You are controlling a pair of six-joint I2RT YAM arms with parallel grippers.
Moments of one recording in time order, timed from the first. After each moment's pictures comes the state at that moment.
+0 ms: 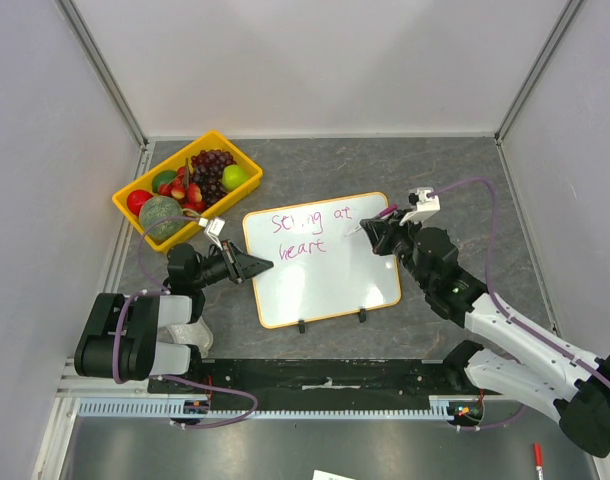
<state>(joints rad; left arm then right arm) -0.07 1.35 0.19 0.98 0.96 -0.73 0.68 0.92 0.60 0.19 0.24 0.47</state>
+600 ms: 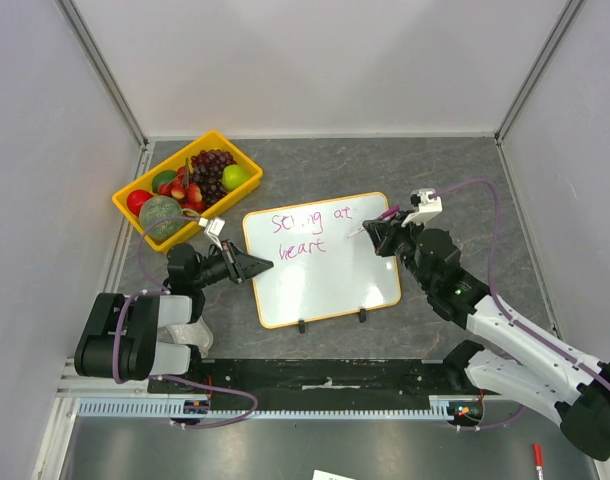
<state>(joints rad) -0.07 1.35 0.19 0.98 0.96 -0.73 0.67 0.90 0.59 0.17 0.24 0.47</state>
